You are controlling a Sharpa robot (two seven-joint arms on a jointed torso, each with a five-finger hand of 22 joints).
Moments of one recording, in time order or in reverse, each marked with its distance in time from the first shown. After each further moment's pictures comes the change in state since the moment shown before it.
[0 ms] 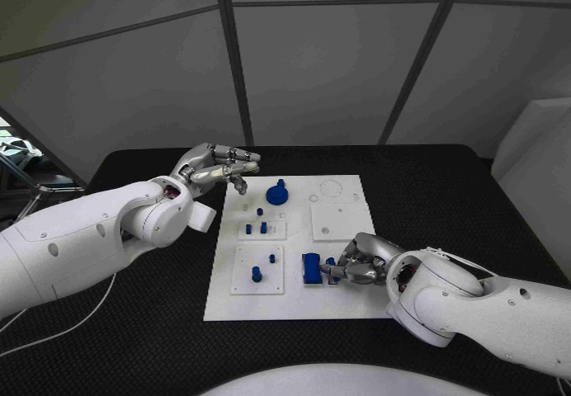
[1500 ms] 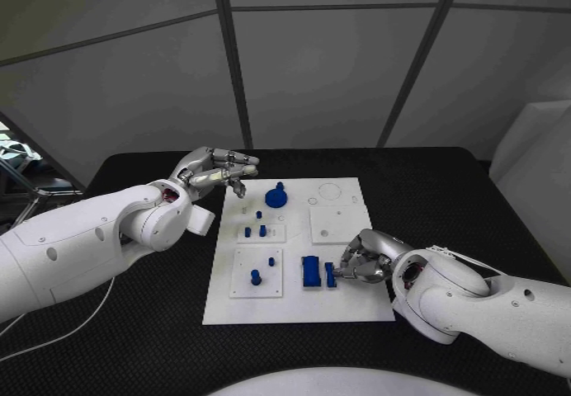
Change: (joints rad) left arm 0.000 0.004 0.000 -0.005 0.000 0.002 -0.002; left_hand 0.000 0.000 0.000 0.000 0.000 0.000 0.000 0.000 0.000 0.001 0.000 0.000 0.000 0.000 0.000 0.000 0.000 0.000 0.000 0.000 0.000 0.000; right arm 0.002 -0.027 0.001 -0.027 -0.061 -0.011 0.067; right_hand 0.265 0.033 0.012 -0.130 -0.214 -0.020 -0.013 0.025 0.020 0.000 -0.007 0.003 0.004 0.000 -0.007 0.000 0.000 0.000 0.000 -0.007 -0.006 0.000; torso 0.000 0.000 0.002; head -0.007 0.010
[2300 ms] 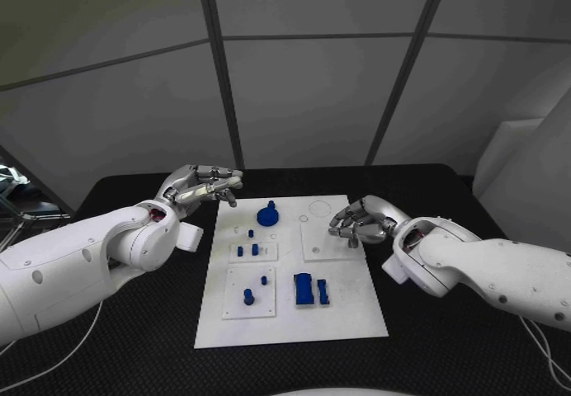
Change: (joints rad) left arm -0.001 0.010 -0.013 -0.046 0.079 -0.030 0.051; left_hand -0.031 -0.009 -0.051 0.042 0.000 -0.003 -0.004 0.020 0.001 -0.027 0.013 0.009 -0.022 -0.243 0.043 -0.202 -0.115 0.000 -0.209 0.037 -0.160 -0.076; right arm 0.114 0.054 0.044 -0.281 0.527 -0.032 0.533; right_hand 0.126 0.025 0.031 0.026 -0.034 -0.178 0.134 -0.181 -0.120 -0.478 0.117 -0.969 -0.596 -0.274 0.113 -0.968 -0.673 0.102 -0.455 0.096 -0.825 -0.717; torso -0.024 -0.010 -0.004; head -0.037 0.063
